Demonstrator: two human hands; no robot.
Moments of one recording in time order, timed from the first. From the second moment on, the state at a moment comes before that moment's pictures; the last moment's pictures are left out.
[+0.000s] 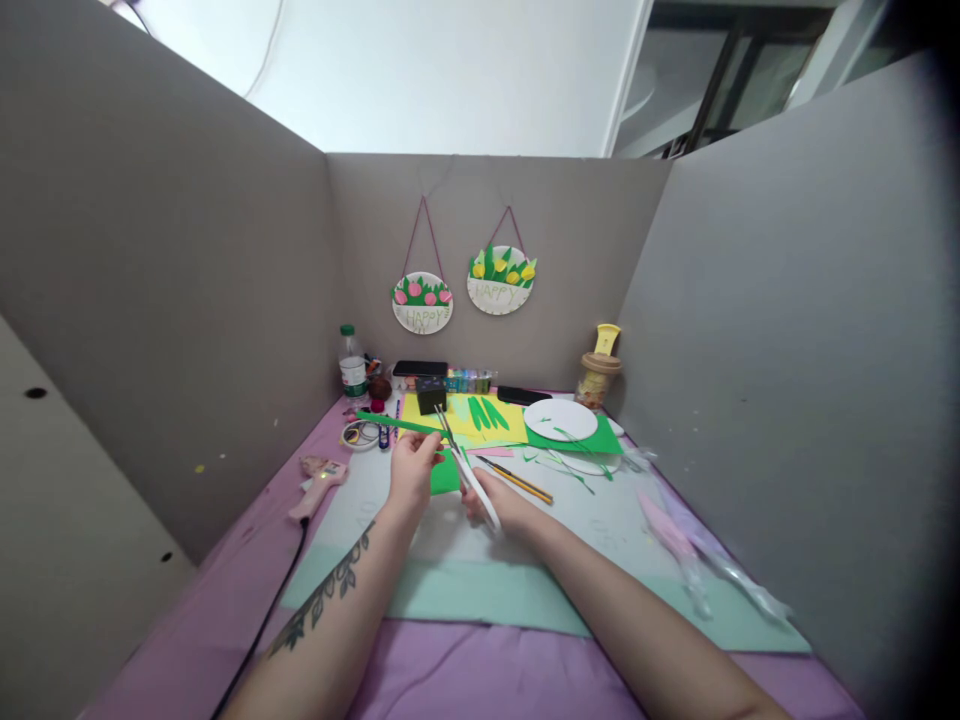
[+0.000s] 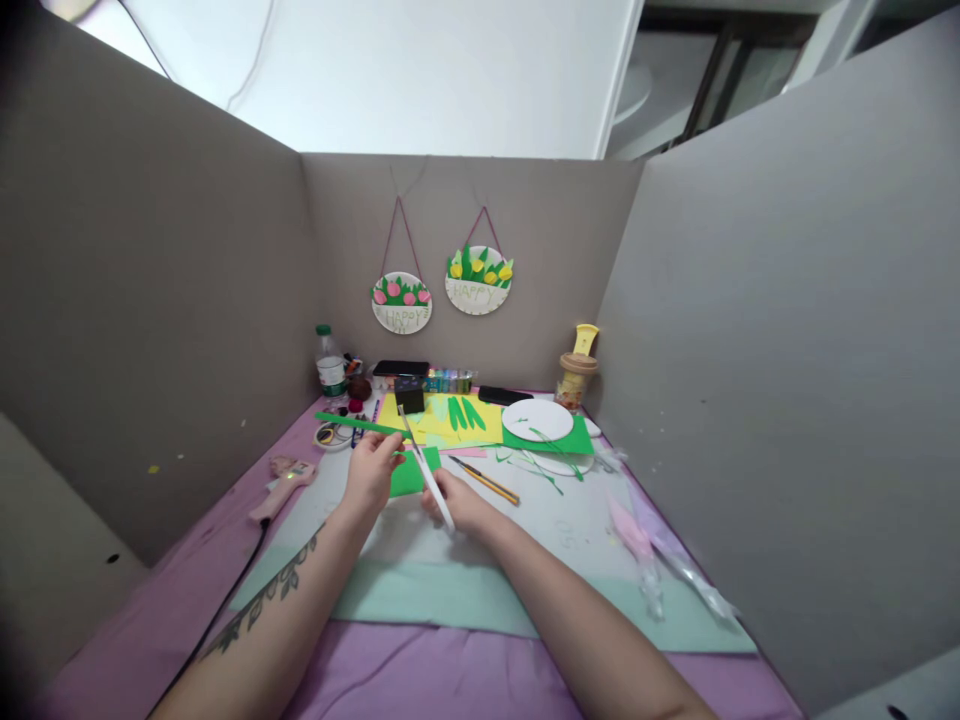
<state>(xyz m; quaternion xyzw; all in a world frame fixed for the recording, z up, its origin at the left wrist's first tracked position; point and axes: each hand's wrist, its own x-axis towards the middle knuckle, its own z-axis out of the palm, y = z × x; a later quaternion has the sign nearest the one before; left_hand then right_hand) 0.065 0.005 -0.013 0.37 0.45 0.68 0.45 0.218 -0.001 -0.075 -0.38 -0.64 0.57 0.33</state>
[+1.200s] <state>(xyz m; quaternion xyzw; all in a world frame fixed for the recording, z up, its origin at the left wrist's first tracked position) 0.063 0.006 -0.014 0.40 0.42 0.68 0.45 0.216 -0.008 -0.059 -0.41 -0.67 0.53 0.31</state>
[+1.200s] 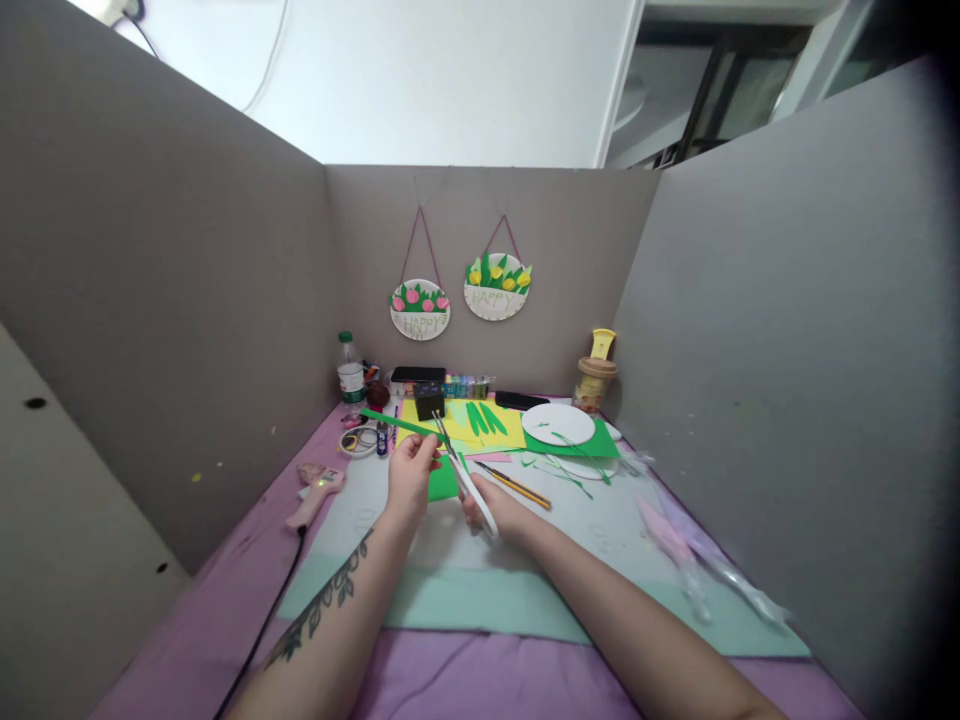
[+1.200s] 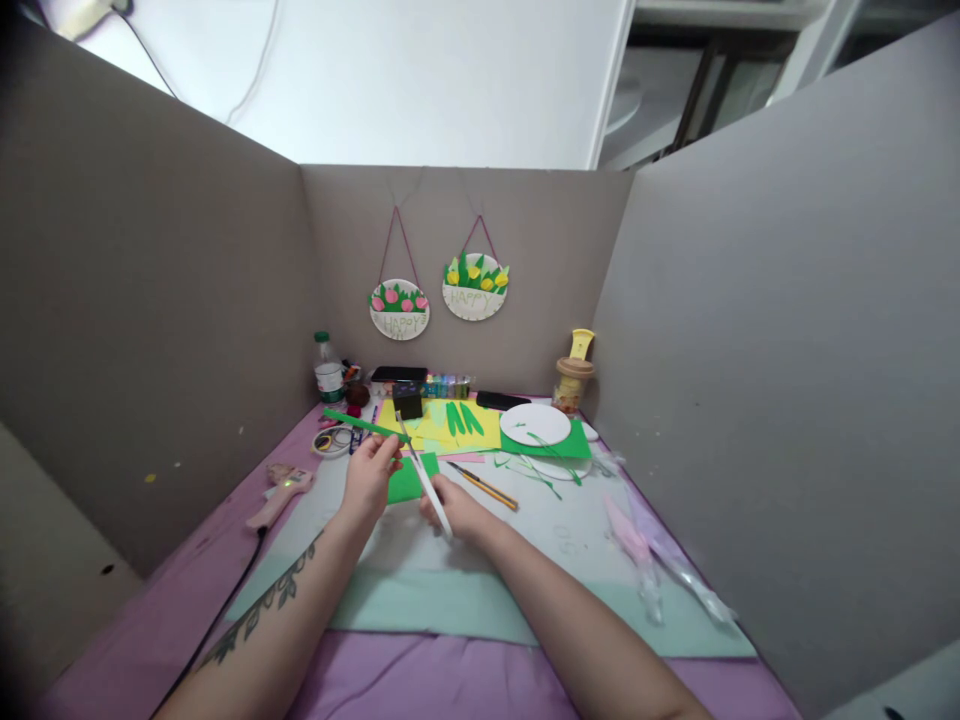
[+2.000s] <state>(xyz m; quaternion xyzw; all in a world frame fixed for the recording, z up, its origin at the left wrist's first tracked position) 0.059 0.009 -0.015 0.42 0.42 0.68 0.44 0.224 -0.007 -0.049 -0.42 -0.70 0.48 0.30</state>
